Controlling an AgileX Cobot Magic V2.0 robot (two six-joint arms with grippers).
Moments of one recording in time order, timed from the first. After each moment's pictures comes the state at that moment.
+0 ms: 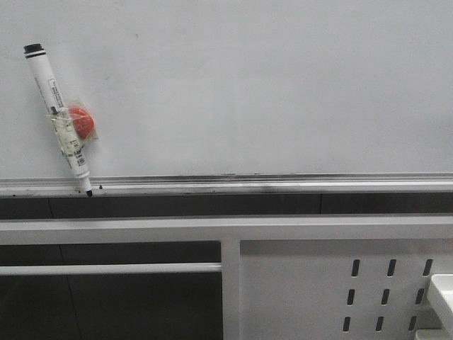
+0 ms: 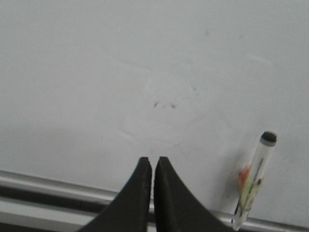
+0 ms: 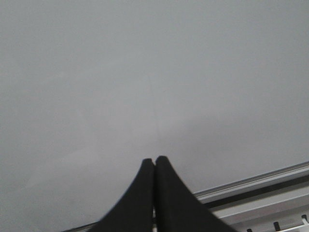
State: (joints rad) left arm -0.06 0.10 -0.16 -0.33 0.19 -0.01; right arm -0.01 0.08 -0.35 0.01 0.40 0.37
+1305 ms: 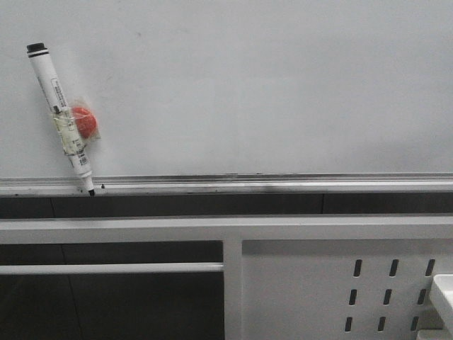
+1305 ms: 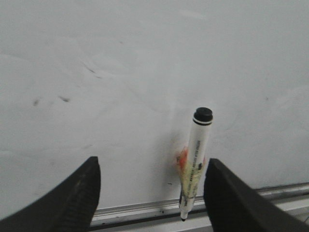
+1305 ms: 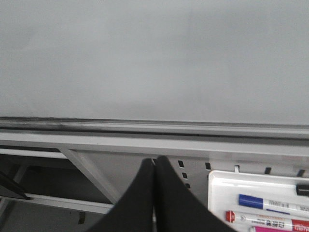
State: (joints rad) left arm -0.50 0.73 -0.16 -0.26 -0.37 -0.01; right arm 0.21 0.47 -0.37 0.09 0.39 0.12
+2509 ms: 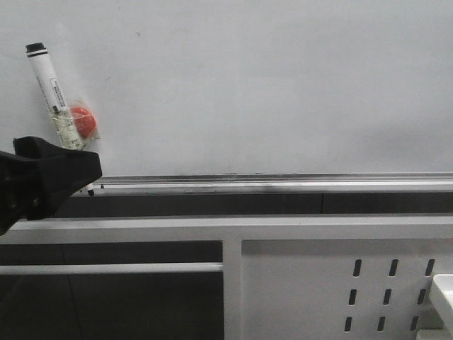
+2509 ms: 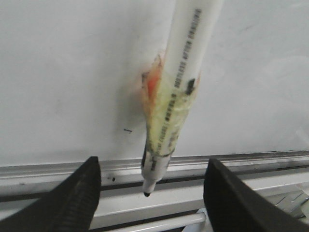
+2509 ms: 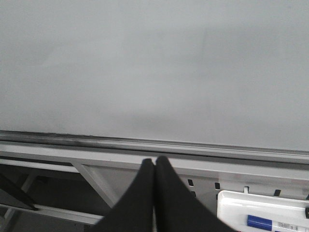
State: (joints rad) left arm -0.71 1.61 -0.18 -0.25 -1.14 -0.32; right arm 0.23 0.47 -0.40 0.09 0.38 0.12
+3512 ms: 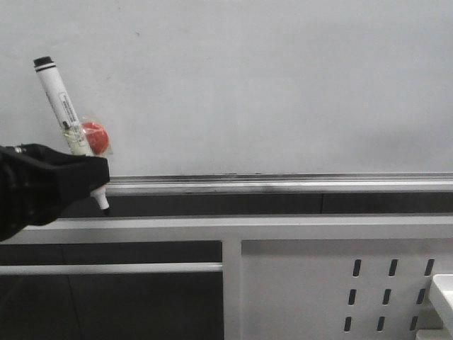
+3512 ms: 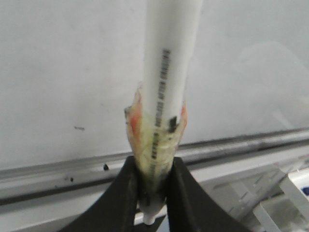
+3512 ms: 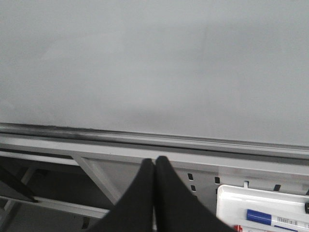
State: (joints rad) left arm -0.71 1.62 -0.19 -0.13 -1.14 -0.31; right arm 0.26 0.47 -0.40 0.08 0.40 0.11
